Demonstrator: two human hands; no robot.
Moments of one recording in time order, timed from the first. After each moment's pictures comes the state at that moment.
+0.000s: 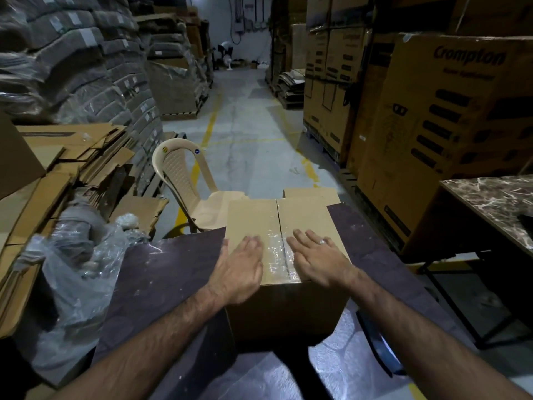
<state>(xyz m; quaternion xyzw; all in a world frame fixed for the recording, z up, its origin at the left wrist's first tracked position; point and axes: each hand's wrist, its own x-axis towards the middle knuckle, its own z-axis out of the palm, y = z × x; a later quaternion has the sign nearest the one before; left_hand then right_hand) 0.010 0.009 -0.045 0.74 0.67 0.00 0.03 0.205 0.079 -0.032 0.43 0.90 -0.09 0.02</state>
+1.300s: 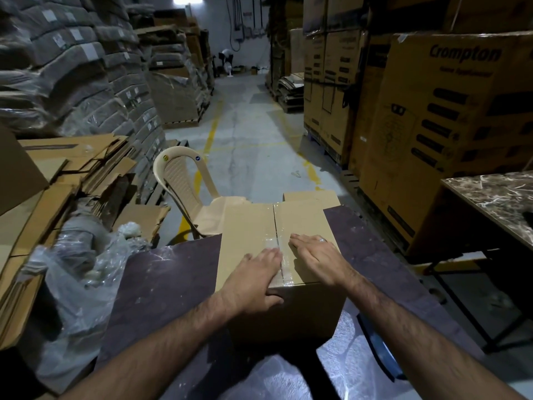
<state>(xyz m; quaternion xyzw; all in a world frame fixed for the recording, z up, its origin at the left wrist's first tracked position) 0.043 0.012 -0.042 0.80 0.60 -0.03 0.01 0.219 0.106 -0.054 0.41 0.87 -0.21 -0.14</state>
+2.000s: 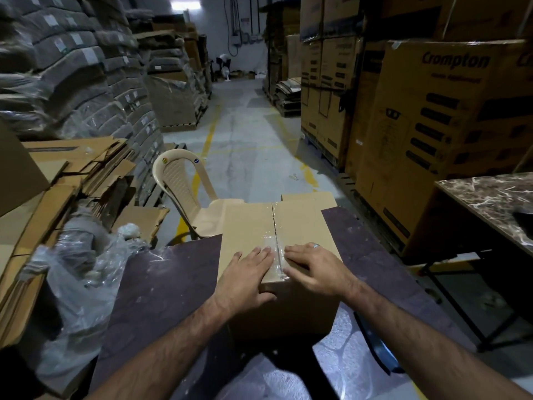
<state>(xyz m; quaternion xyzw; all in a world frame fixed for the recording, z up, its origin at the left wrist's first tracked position) 0.031 -0.002 -0.049 0.78 0.62 0.00 -0.03 0.225 0.077 -0.050 0.31 0.93 -0.10 -0.18</state>
